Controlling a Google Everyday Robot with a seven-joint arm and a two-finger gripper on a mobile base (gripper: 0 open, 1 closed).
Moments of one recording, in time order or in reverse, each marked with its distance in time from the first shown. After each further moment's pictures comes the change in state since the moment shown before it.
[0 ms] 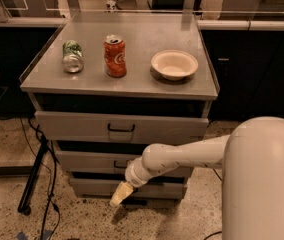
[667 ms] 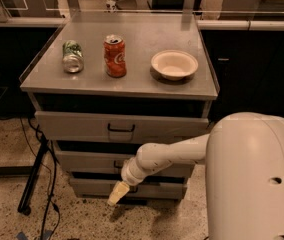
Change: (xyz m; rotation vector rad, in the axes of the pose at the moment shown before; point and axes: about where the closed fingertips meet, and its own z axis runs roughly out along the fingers) arm -0.004 -0.009 0.023 0.002 0.022 -0.037
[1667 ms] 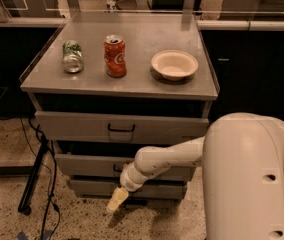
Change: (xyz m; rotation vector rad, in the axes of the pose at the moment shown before) arm 0.014 0.020 0.012 -0.065 0.031 0.030
